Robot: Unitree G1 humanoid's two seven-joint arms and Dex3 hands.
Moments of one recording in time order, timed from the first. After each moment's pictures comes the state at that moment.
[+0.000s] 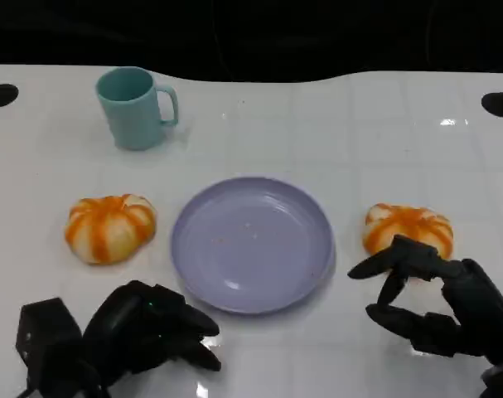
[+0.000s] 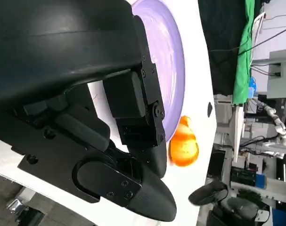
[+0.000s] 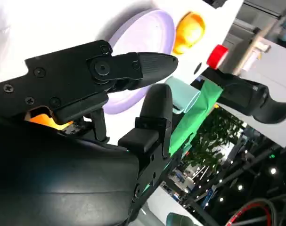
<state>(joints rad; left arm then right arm) -0.30 0.03 0.11 1.01 -0.20 -0.62 -0.76 -0.08 -0.21 0.10 0.41 -0.20 -0.80 0.11</state>
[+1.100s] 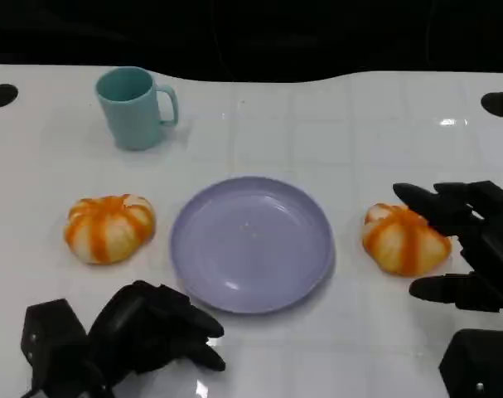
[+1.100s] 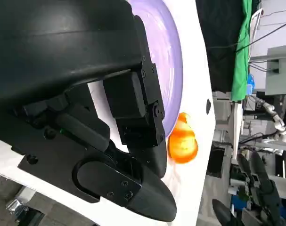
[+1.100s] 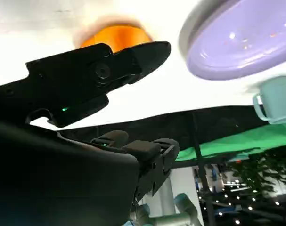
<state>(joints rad) -0.30 0.02 0.10 1.01 -0.19 -0.64 -0.75 -0.11 -0.41 0.11 0.08 -0.76 -0.35 -0.05</state>
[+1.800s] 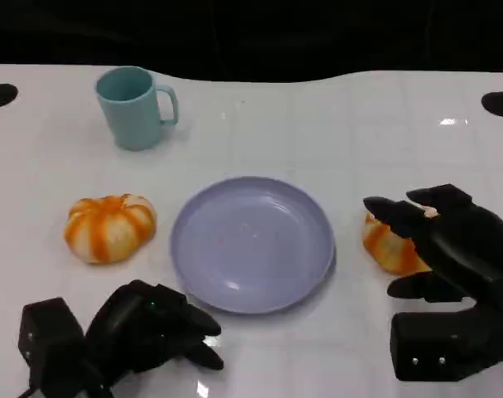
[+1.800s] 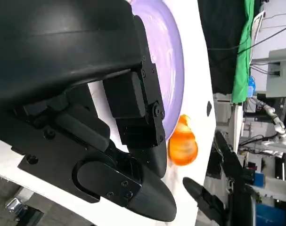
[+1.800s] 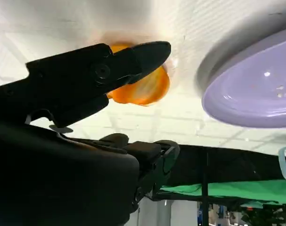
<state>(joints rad) -0.30 0.02 0.11 1.01 -0.20 -0.62 -0.76 -0.29 -0.39 0.32 0.29 -0.88 -0.19 -0.08</state>
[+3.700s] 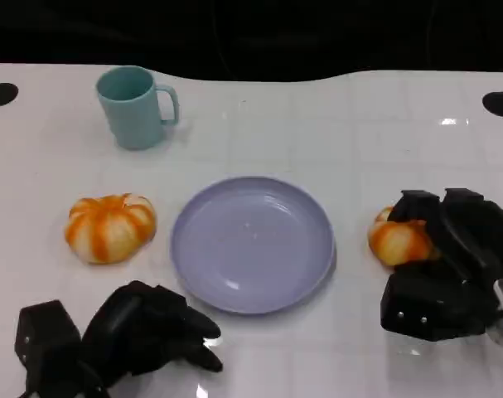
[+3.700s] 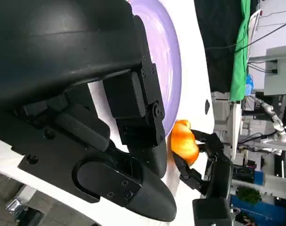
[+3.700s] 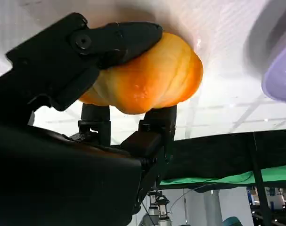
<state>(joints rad) -0.26 0.02 0.10 0.92 -0.20 -0.59 -0.76 -0.61 -0.28 0.46 1.07 -0.75 -0.34 -0.57</state>
